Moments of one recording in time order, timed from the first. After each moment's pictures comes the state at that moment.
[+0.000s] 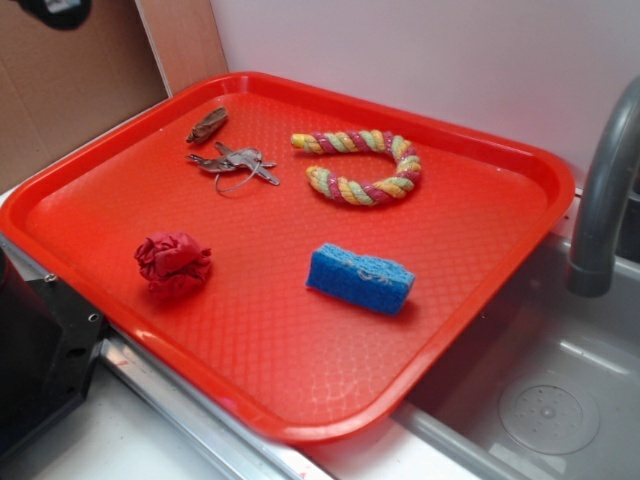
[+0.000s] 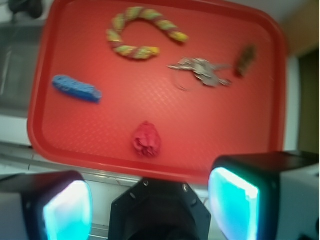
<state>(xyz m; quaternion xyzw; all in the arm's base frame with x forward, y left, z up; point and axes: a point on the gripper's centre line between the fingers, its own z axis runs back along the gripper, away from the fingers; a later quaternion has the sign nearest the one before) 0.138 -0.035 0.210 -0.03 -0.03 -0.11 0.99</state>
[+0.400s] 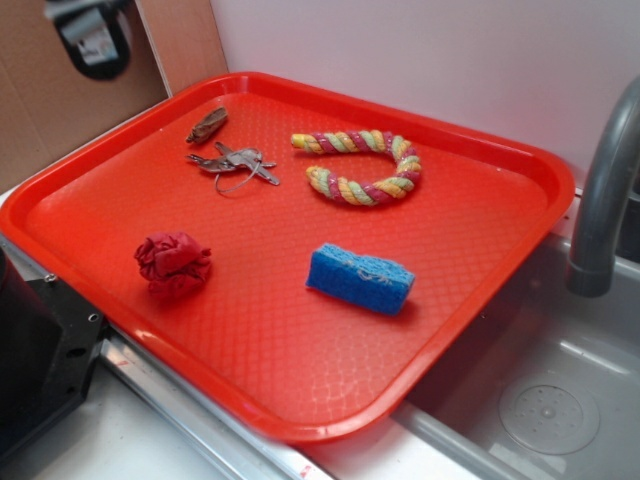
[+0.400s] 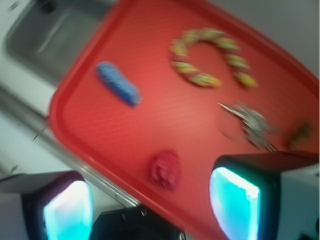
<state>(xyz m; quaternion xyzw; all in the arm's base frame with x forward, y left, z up) 0.159 -0.066 0.182 -0.06 -0.04 -0.33 0.94</state>
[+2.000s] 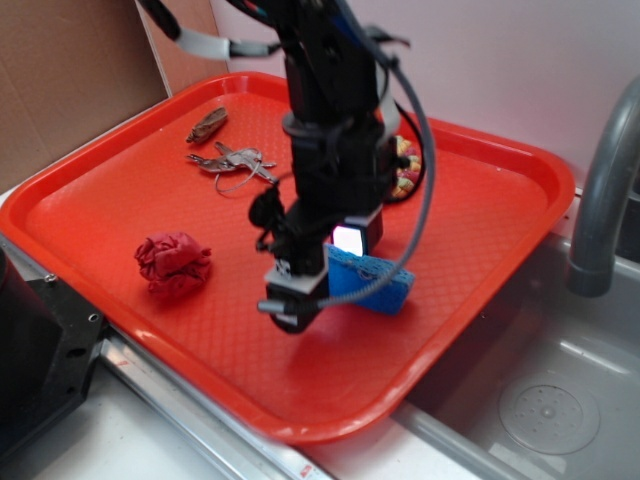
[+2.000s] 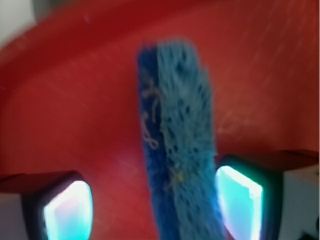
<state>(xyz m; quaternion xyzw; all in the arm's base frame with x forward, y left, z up) 0.198 -0.139 0.027 -0.07 0.03 -0.58 0.81</state>
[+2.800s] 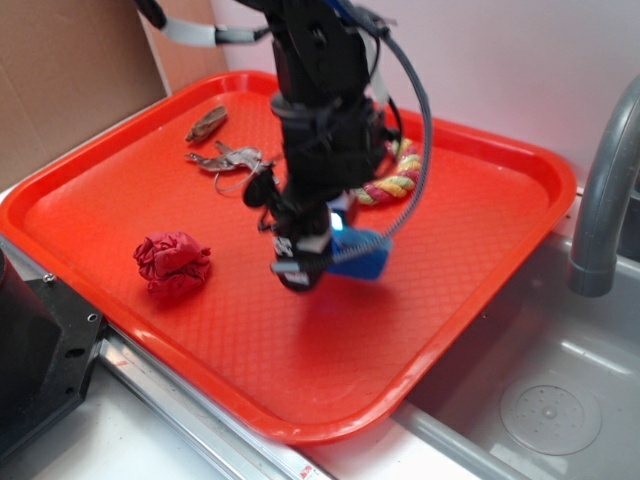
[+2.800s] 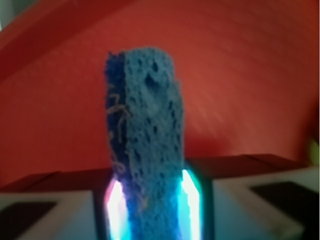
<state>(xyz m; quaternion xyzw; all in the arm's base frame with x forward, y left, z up) 0.212 -0.109 0.055 -0.03 0.02 -0.49 0.87</state>
